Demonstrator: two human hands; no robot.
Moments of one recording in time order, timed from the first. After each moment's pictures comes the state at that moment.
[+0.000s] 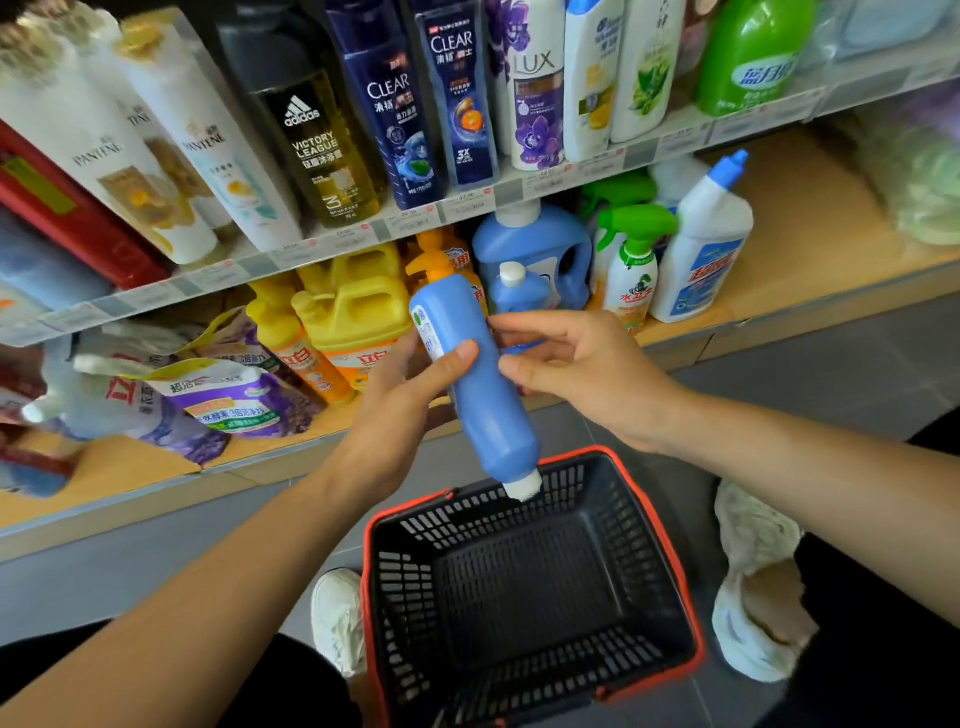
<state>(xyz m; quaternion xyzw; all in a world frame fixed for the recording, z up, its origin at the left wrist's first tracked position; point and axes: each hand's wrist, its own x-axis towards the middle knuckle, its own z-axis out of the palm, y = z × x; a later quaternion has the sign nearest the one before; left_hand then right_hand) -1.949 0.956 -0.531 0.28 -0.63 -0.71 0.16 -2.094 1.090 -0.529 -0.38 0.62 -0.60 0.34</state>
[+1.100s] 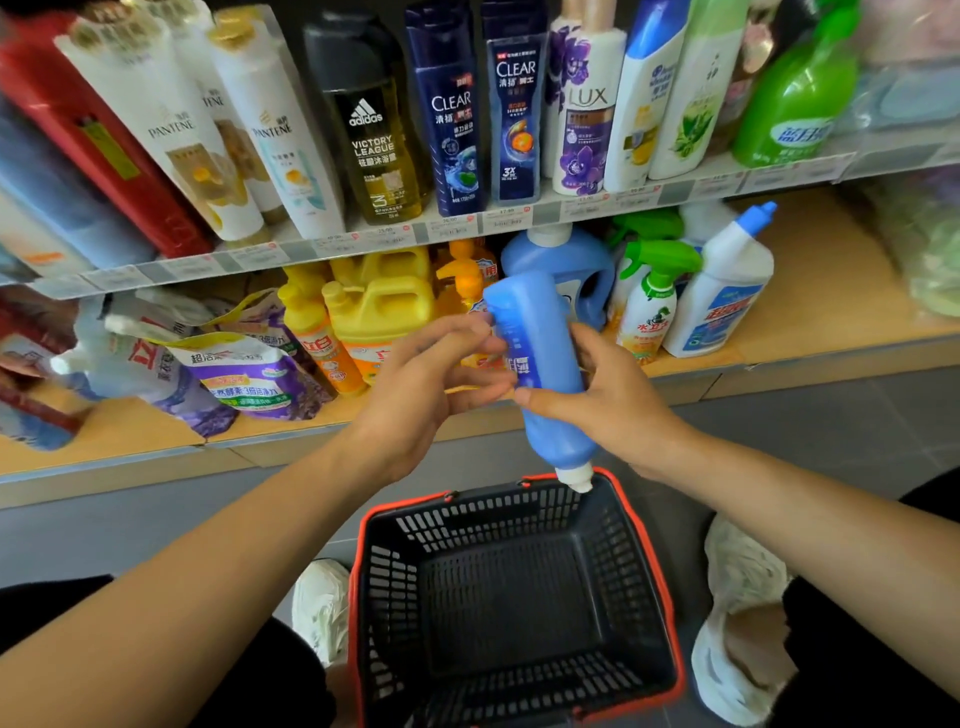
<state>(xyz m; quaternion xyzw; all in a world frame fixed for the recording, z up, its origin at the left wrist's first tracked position) -1.952 0.958 -0.506 0.30 -0.54 -0.76 0.19 -2.089 1.090 -0.533 -0.35 0.69 -0.55 0.31</state>
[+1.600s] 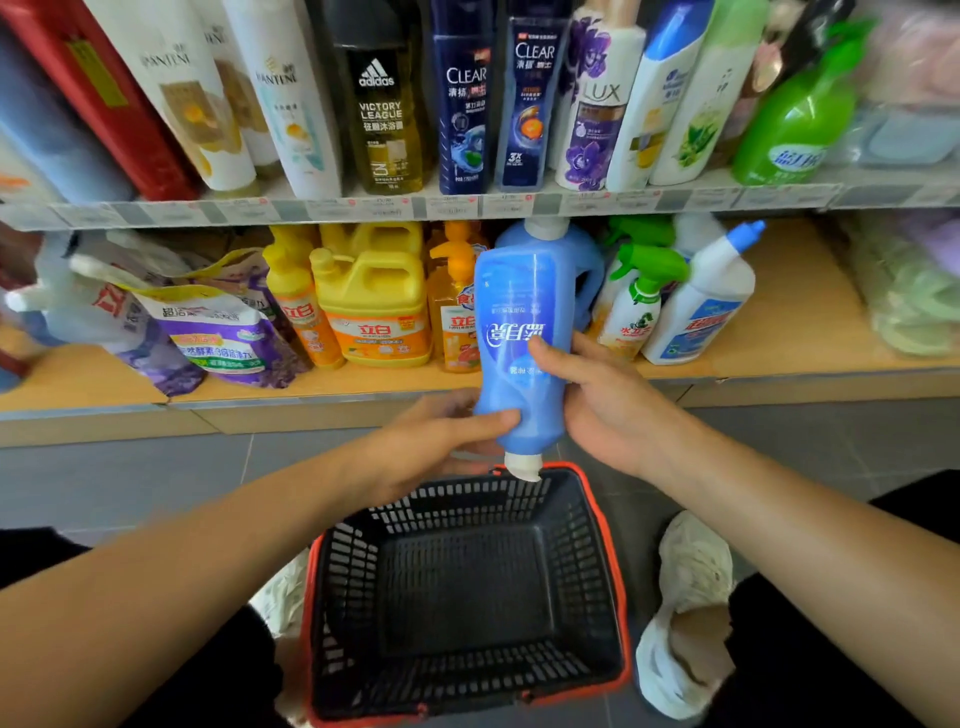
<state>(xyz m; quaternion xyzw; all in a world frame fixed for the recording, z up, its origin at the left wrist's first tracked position) -1.936 0.985 -0.557 0.29 -0.58 -0.76 -0.03 -2.092 1.090 -0.530 -0.19 0.47 -0.67 0.55</state>
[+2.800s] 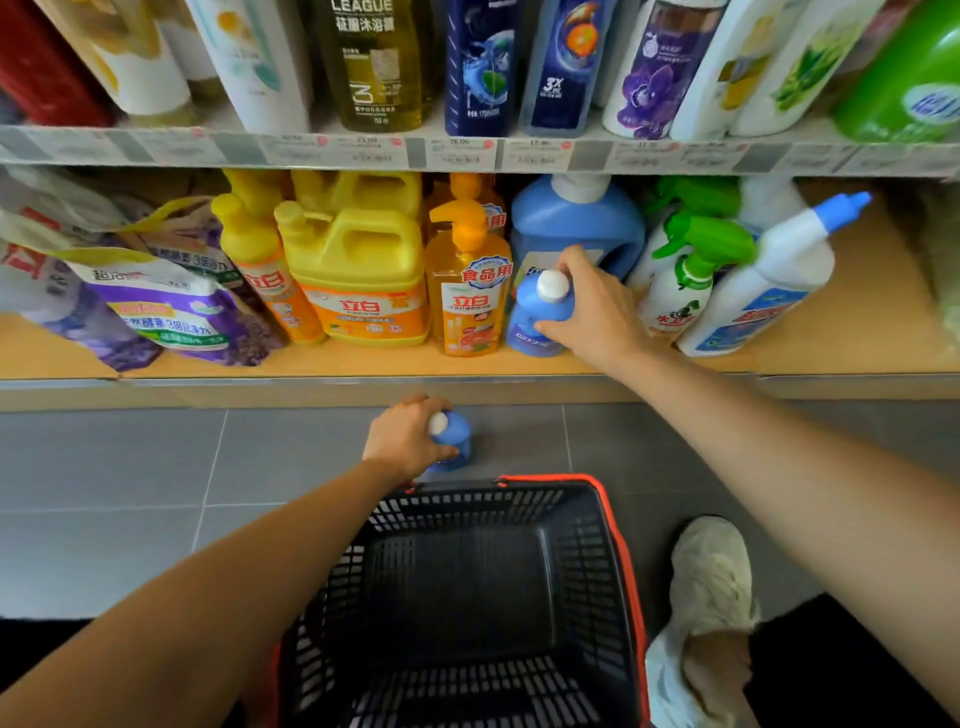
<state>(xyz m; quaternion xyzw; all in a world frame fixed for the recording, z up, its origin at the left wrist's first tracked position) -1.962 0.897 -0.772 0.39 -0.88 -0.29 -0.03 -2.208 0.986 -0.638 -0.49 0.84 -0.23 0.08</state>
